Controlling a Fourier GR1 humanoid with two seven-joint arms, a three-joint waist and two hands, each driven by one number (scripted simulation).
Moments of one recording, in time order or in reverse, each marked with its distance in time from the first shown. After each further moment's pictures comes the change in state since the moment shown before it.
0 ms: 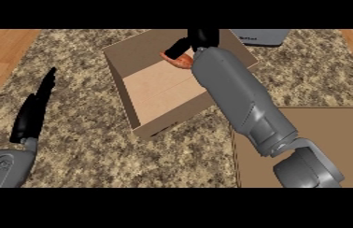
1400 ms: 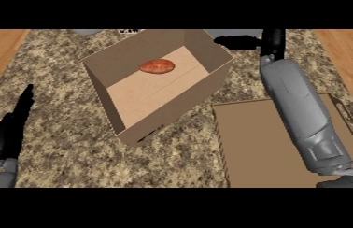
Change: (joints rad) left arm 0.152 0.008 0.101 -0.066 0.001 -0.007 -0.008; right arm 0.351 -0.203 -0.224 -0.356 -0.291 -0.048 -0.426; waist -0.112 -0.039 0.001
